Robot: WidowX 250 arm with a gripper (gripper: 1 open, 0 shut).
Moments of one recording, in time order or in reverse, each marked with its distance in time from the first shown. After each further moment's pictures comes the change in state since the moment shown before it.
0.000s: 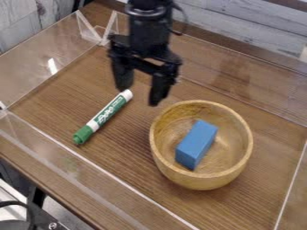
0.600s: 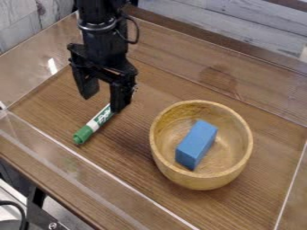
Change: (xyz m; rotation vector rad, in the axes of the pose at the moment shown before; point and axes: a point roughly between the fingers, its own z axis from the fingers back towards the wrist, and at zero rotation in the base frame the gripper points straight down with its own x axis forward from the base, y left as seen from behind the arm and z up) arm -0.018 0.034 -0.019 0.010 -0.038 -0.002
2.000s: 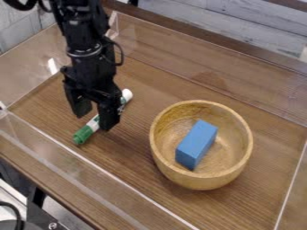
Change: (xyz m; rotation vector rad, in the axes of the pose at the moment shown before) arm -0.009 0.014 -0.034 -0.047 0.007 -0.054
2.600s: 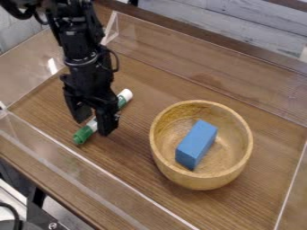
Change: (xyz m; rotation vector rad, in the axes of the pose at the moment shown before) arm 0.001 0.006 -0.014 -0.028 -0.016 -0.015
